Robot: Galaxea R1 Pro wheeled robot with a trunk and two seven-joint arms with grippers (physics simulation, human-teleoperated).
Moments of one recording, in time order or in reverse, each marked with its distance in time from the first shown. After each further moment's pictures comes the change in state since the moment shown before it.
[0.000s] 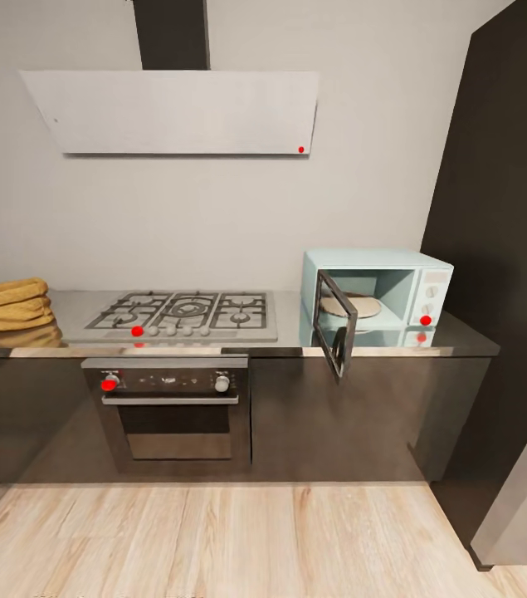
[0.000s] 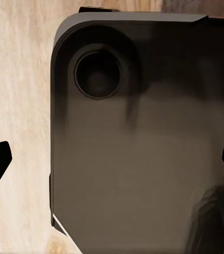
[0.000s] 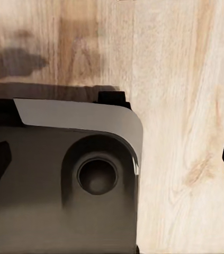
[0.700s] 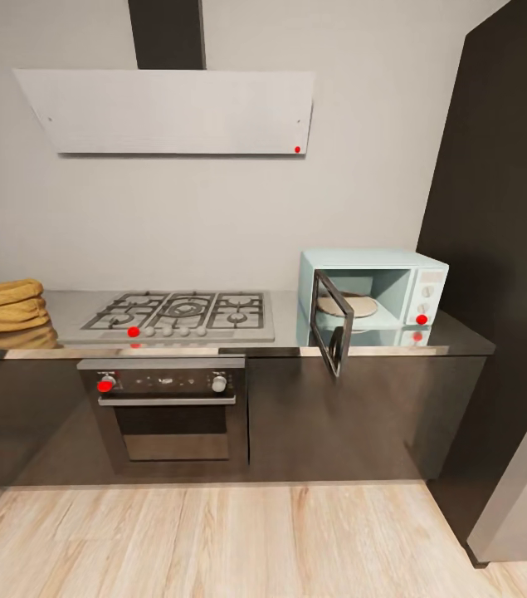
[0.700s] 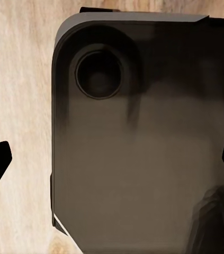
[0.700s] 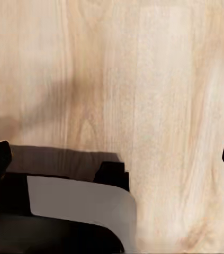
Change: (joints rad) left arm 0.000 0.001 0.000 0.000 0.000 0.000 0.000; right arm -0.179 -0.067 0.006 0.000 0.008 0.049 0.152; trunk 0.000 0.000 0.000
